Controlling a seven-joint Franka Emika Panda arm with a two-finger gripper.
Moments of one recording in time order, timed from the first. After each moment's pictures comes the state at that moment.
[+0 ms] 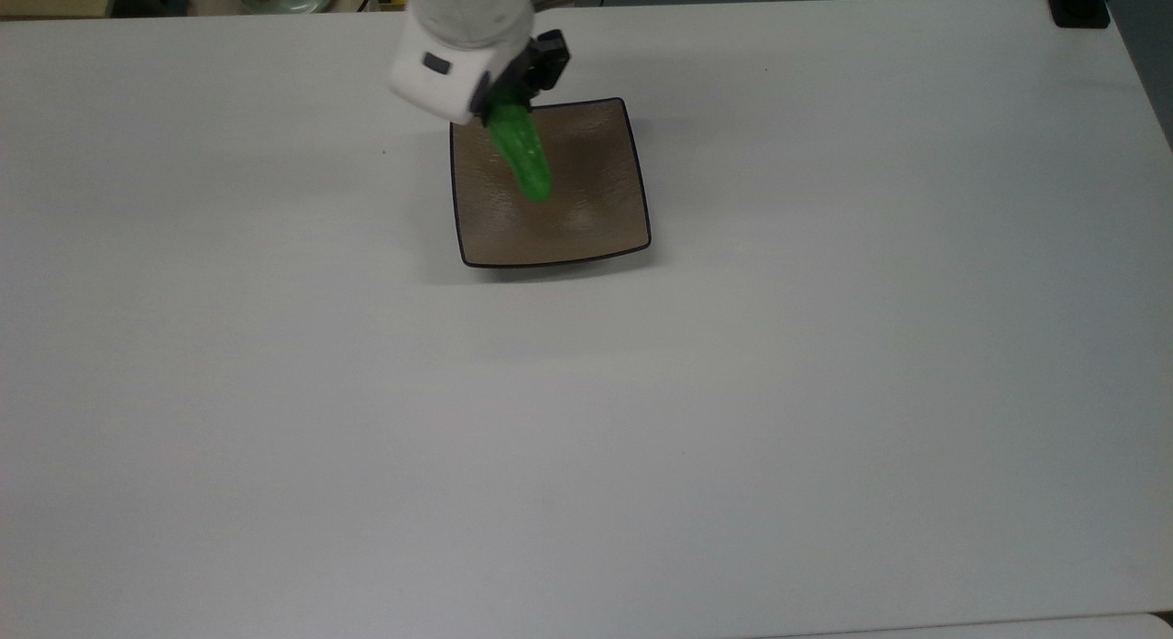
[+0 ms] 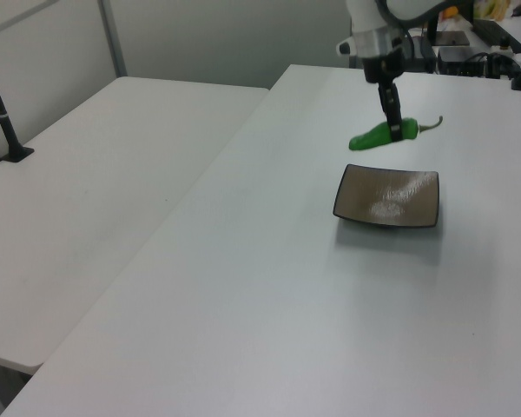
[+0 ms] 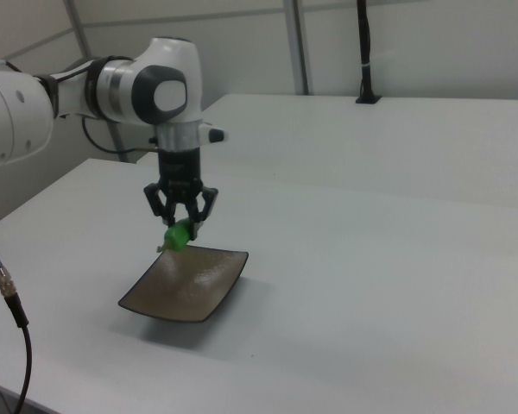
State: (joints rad) arm 0.06 0.23 0.06 -1.62 0.02 1.58 -0.30
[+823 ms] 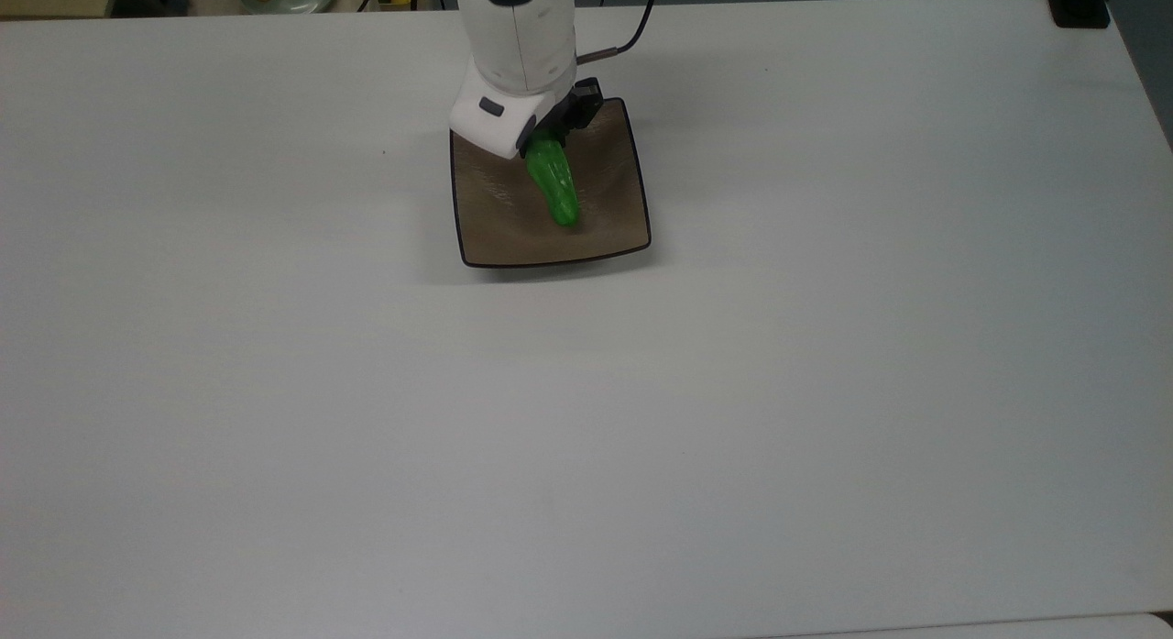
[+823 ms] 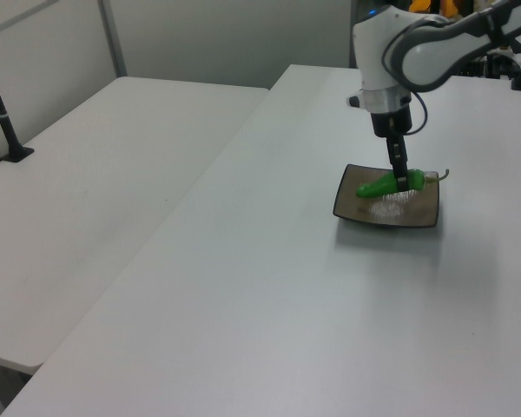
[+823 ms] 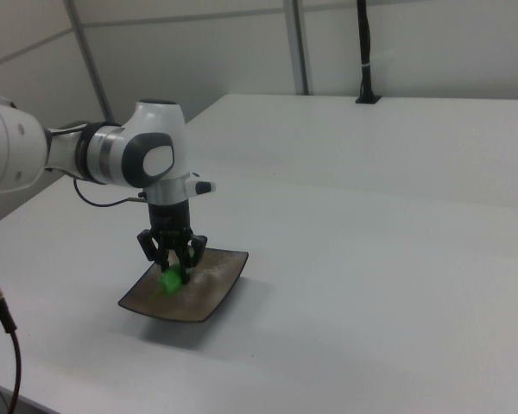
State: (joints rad) arm 0.06 0.16 0.11 -1.95 0.02 1.90 -0.20
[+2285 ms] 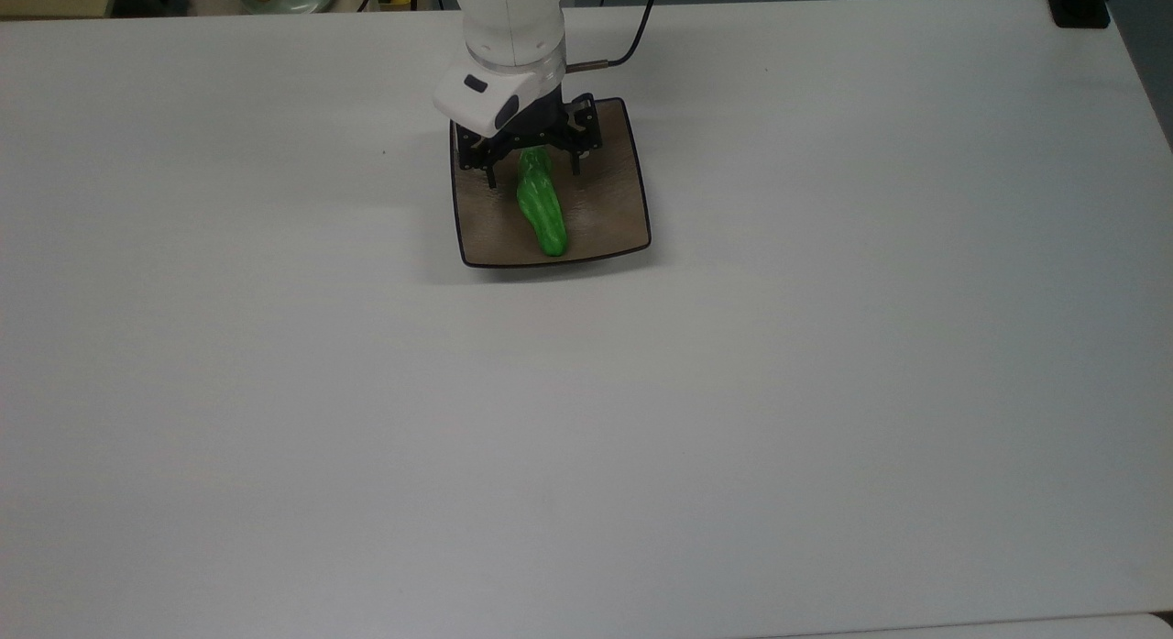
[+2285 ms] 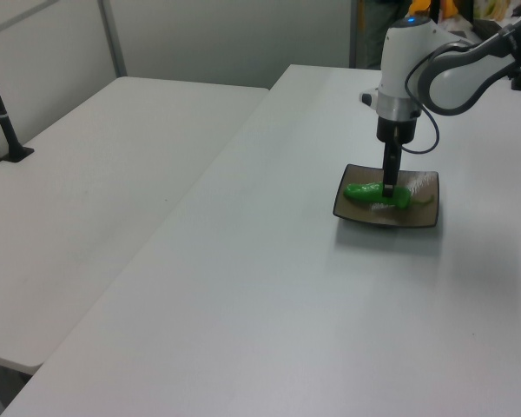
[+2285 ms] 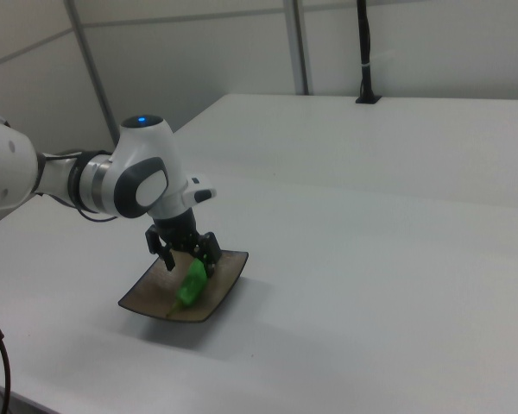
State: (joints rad) arm 0.05 0.09 0.10 -2.15 0.02 2.28 -0.11
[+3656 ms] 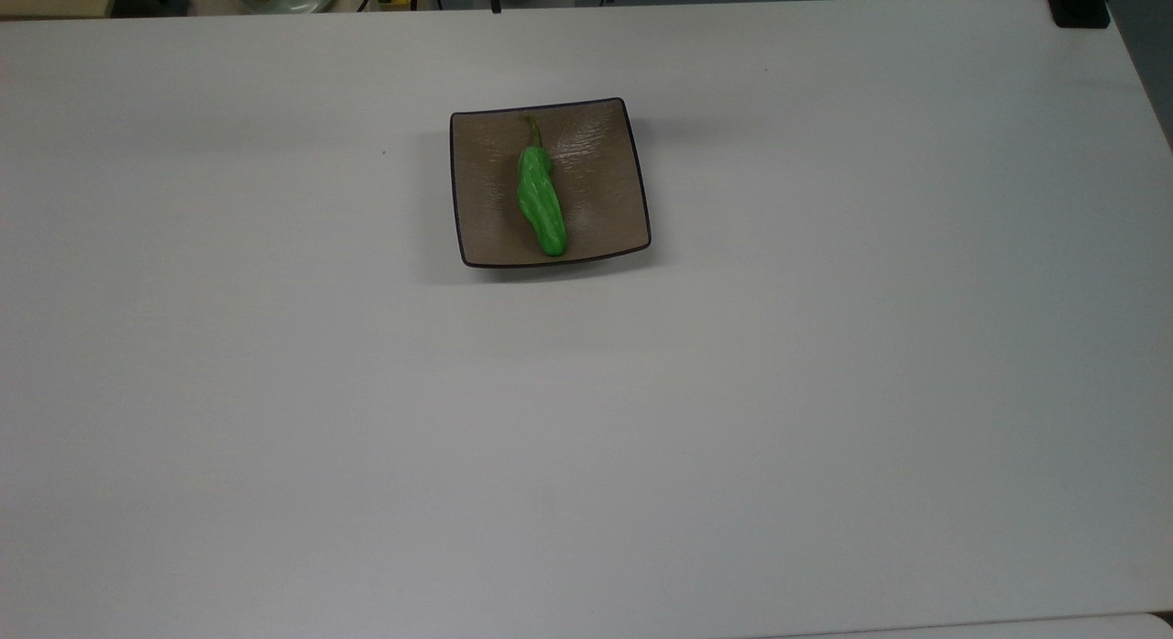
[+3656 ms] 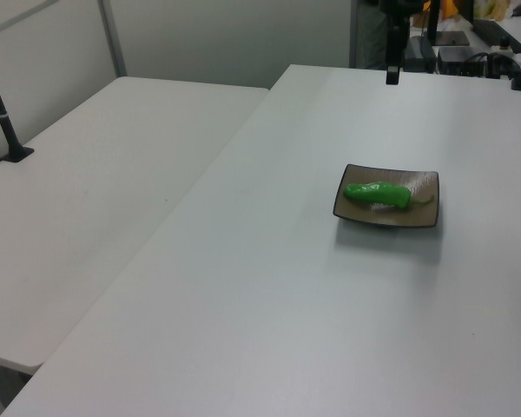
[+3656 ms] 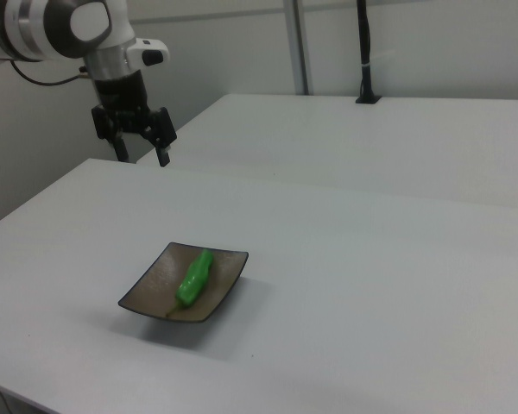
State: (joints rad) arm 0.10 0.02 0.10 -1.56 0.02 1.59 0.01
